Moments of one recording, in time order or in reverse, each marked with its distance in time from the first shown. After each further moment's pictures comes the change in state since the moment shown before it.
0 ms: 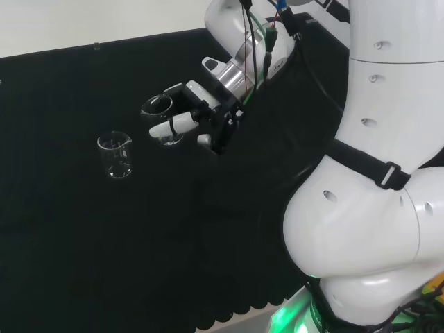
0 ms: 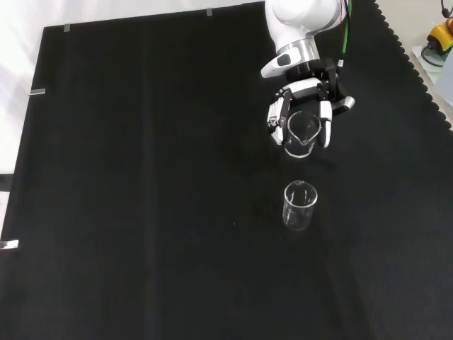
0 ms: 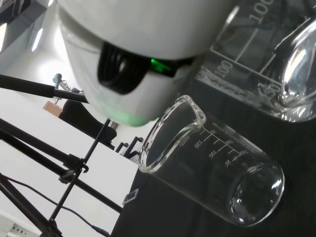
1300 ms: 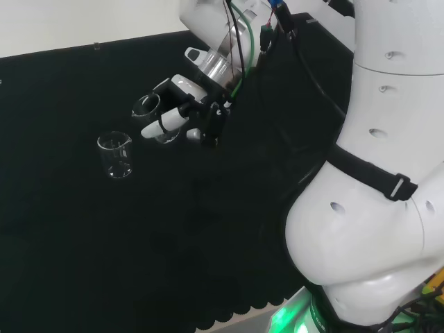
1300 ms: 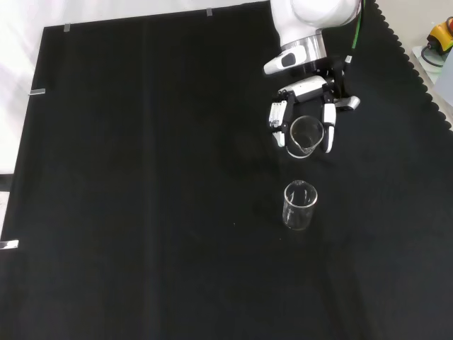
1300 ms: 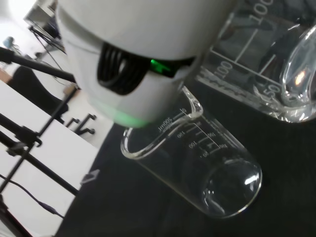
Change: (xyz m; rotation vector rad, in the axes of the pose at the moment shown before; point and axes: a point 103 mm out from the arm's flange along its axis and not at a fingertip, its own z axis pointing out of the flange) arm 0.025 0.007 0.007 0.057 -0.195 0.058
